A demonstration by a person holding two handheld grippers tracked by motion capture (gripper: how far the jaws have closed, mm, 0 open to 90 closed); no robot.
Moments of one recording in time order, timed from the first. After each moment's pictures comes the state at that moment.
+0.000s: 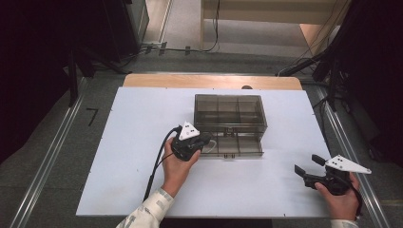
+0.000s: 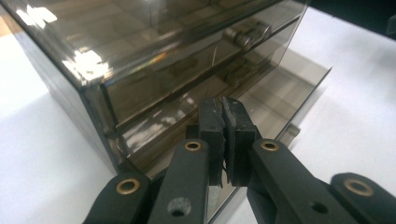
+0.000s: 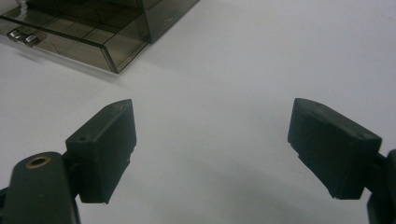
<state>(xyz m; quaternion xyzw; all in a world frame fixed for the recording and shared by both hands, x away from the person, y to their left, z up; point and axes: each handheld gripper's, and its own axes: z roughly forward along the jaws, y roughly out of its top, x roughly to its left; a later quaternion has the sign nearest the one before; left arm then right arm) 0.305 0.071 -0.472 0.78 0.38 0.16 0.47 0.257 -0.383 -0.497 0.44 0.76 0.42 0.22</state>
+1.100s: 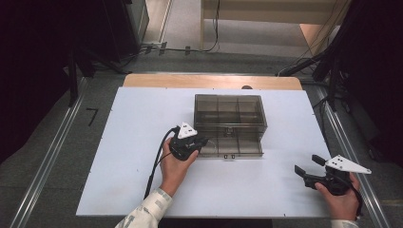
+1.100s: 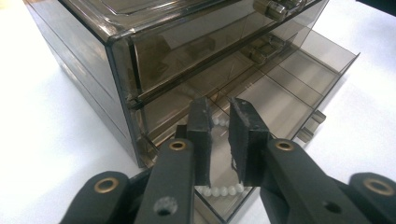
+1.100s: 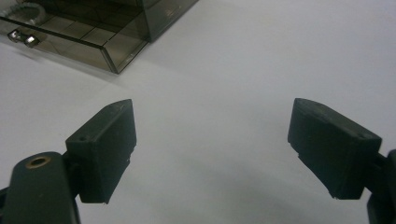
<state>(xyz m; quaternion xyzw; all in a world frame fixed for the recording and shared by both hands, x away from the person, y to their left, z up) 0.310 0.076 -0.481 0.78 0.40 0.15 0.45 0.257 -0.383 -0.497 0.44 0.76 0.42 0.22</state>
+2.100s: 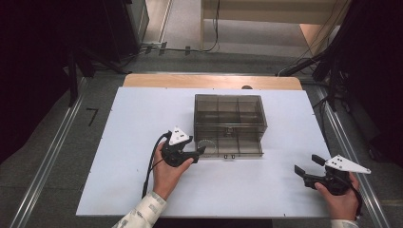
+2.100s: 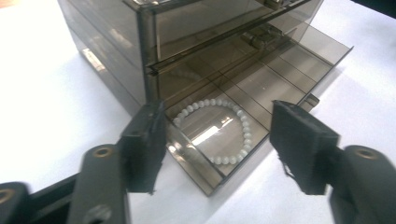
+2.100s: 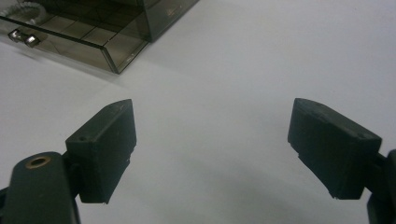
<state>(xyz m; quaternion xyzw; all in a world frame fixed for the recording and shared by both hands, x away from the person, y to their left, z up) 0.290 0.095 -0.481 0.77 0.41 0.17 0.46 0.257 -0.383 -0.497 0.44 0.76 0.42 0.22</state>
